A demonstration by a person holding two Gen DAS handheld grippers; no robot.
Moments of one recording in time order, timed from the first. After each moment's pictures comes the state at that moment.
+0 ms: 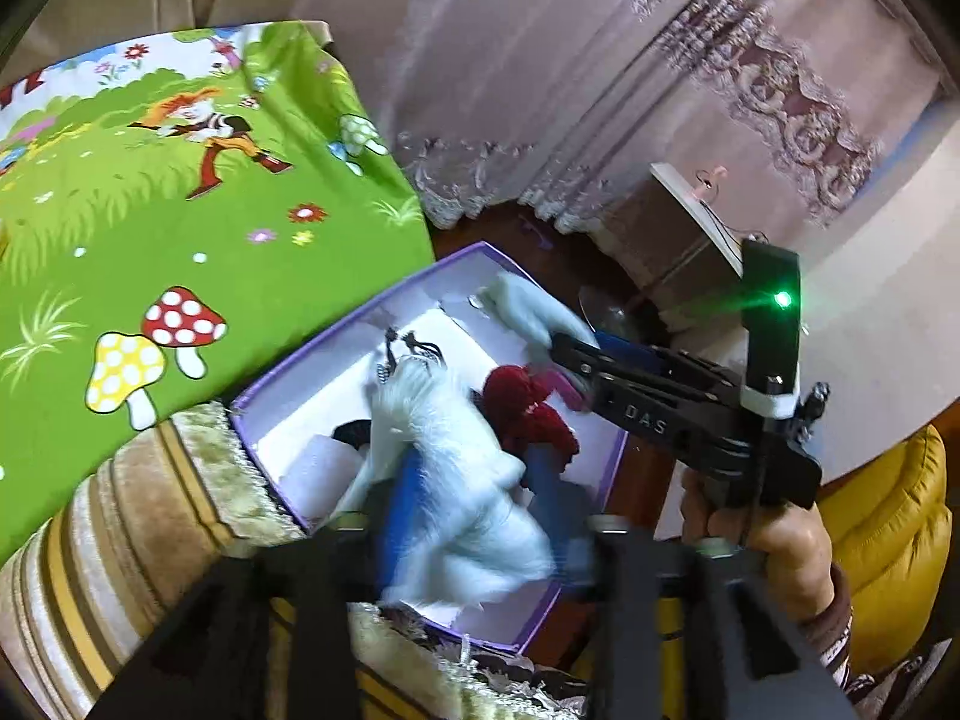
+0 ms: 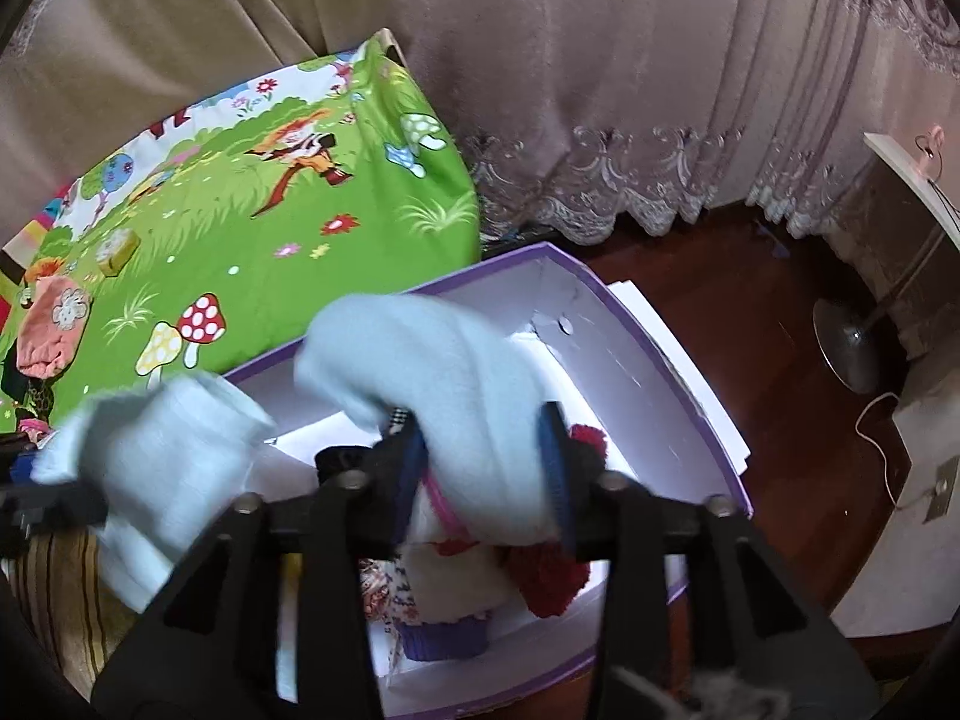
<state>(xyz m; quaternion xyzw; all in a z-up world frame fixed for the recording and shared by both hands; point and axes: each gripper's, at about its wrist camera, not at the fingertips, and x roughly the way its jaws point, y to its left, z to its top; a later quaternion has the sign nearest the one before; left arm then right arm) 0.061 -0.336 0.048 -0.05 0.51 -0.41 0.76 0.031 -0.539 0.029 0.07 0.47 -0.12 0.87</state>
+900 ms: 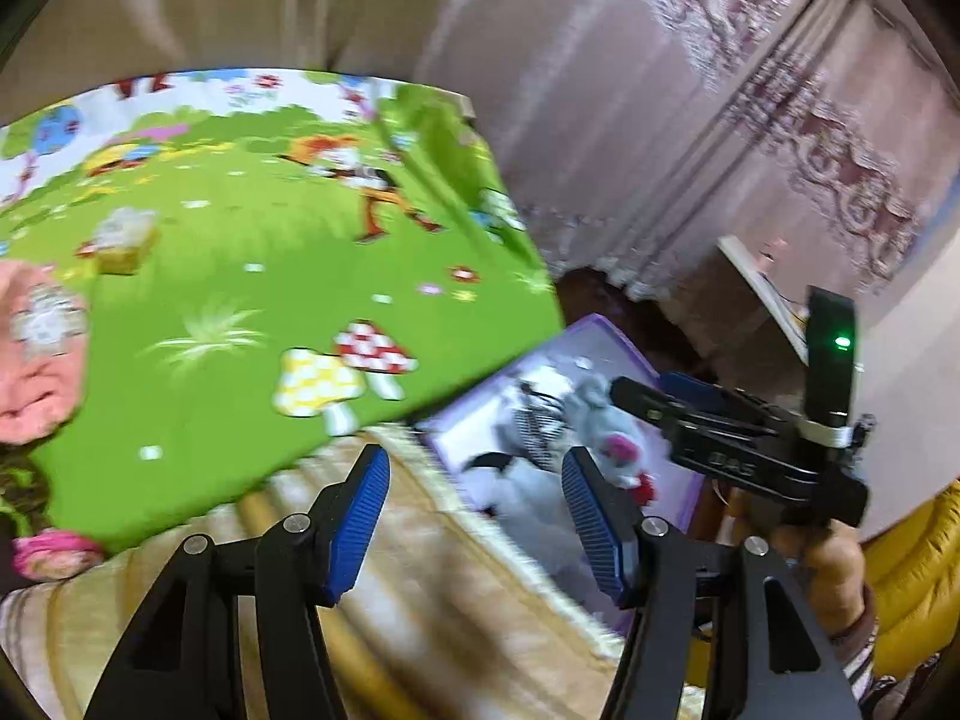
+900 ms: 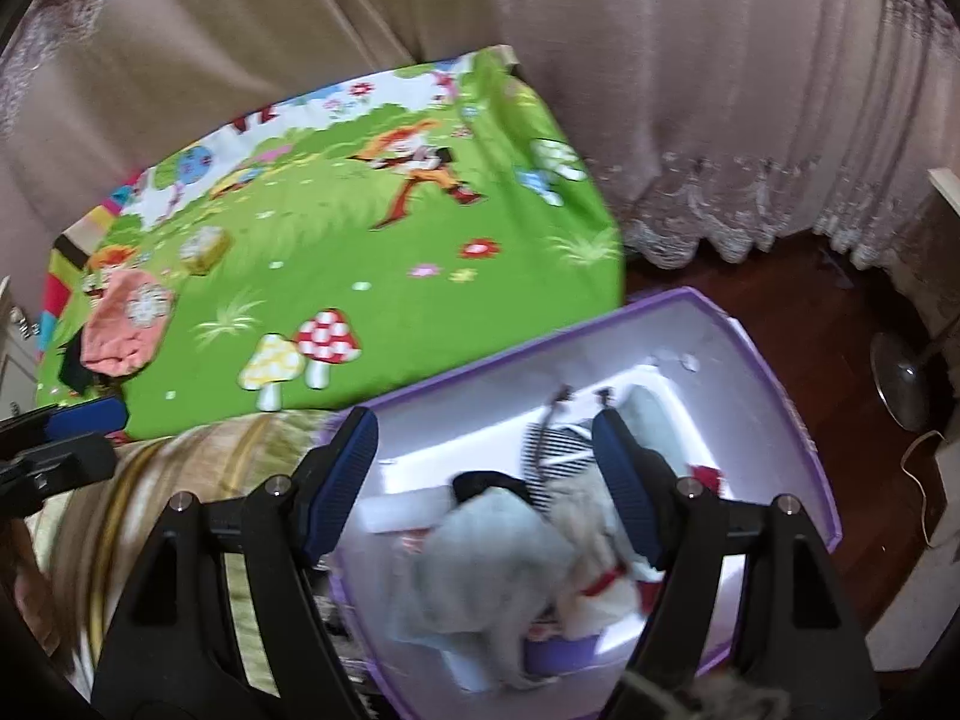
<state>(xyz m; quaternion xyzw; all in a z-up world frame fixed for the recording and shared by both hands) 0.082 -0.224 0.064 -0.08 0.47 -0.31 0.82 0.058 -0.461 0.050 0.07 0.45 -0.02 0.89</state>
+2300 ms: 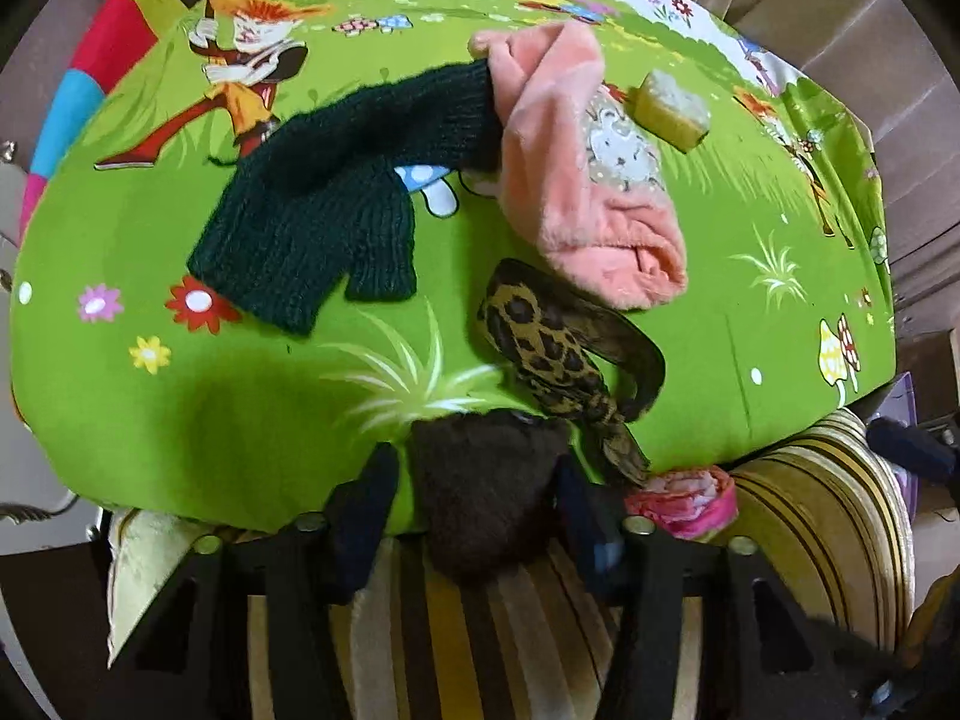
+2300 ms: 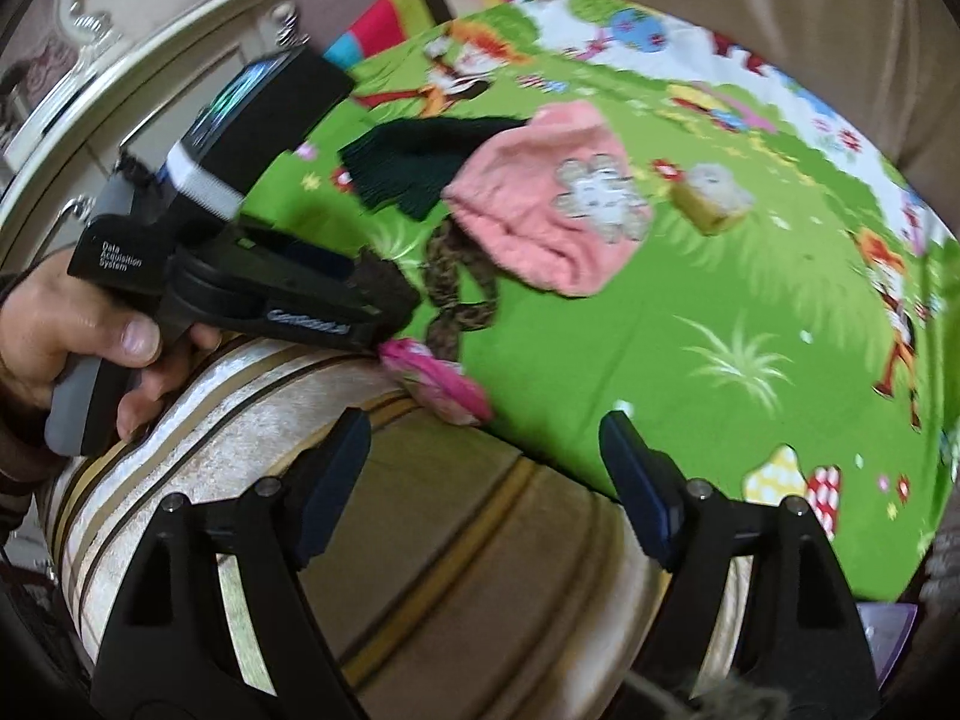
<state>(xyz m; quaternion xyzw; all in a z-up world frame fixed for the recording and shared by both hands) 0.141 0.022 -0.041 -0.09 0.61 -0.03 0.79 0.100 -0.123 0.023 -0.17 0.49 0.33 0.79</state>
